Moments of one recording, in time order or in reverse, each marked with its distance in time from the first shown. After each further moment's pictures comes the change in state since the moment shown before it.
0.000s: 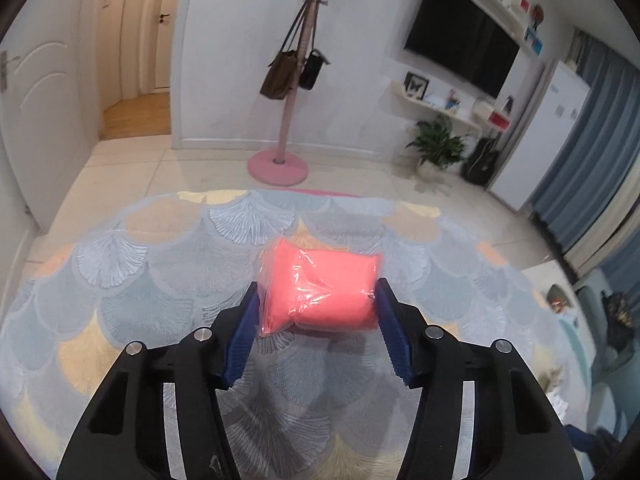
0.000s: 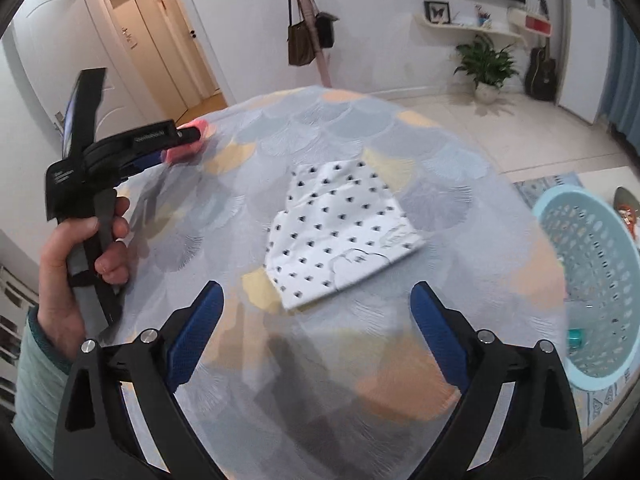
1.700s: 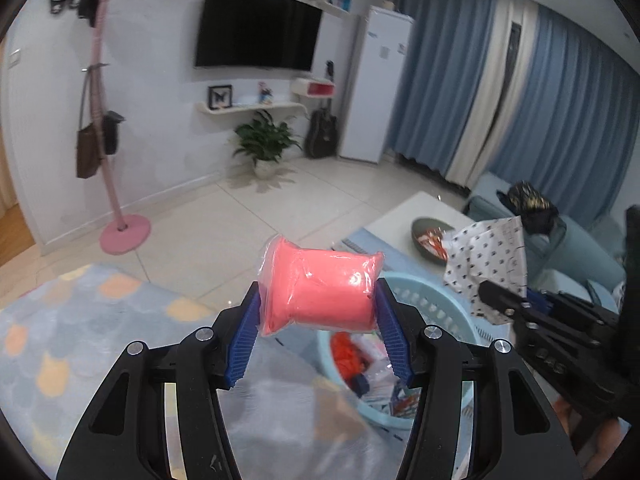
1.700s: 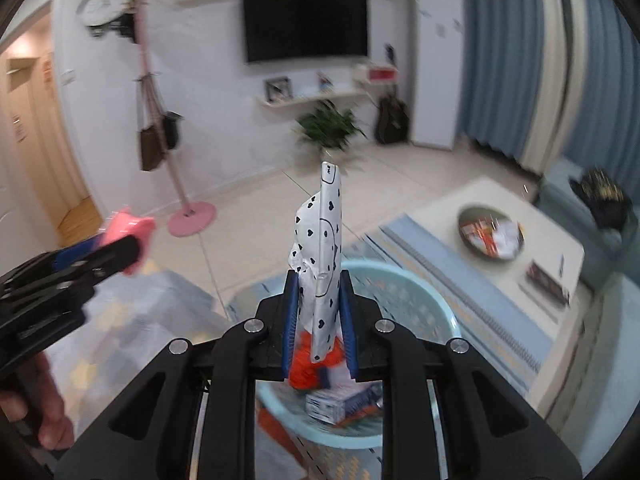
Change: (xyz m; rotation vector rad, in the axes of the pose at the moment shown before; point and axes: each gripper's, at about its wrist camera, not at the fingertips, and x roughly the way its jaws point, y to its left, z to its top) left arm -0.033 -0.304 -0.068 0.462 -0.008 -0.398; right arm -0.126 -0.223 0.015 0.258 -0.269 -0.436
